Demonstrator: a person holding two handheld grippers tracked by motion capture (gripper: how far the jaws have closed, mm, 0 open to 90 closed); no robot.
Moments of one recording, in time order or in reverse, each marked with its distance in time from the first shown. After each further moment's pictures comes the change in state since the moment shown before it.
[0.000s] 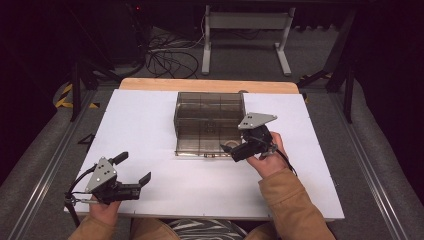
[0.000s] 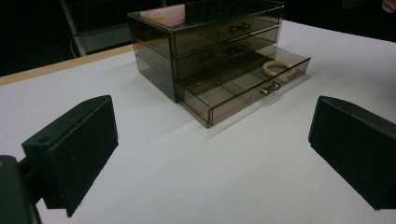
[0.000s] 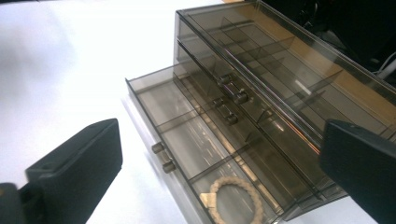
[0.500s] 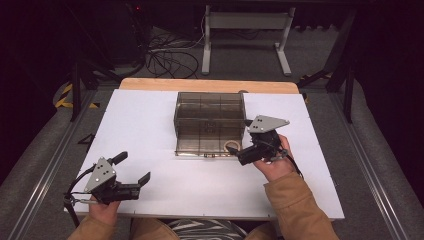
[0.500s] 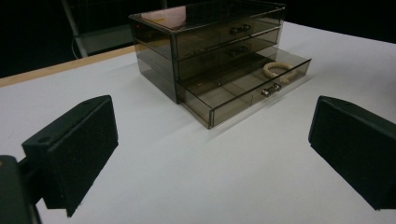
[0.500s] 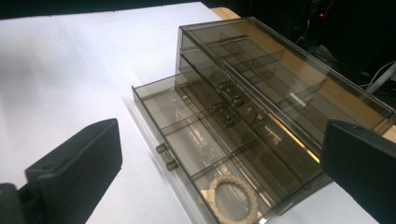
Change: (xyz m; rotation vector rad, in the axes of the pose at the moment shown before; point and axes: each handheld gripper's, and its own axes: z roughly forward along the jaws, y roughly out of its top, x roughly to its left) left arm 0.000 0.000 -0.001 -0.005 0.004 -0.002; right arm 0.003 -0.008 -0.024 -0.065 -0.011 0.018
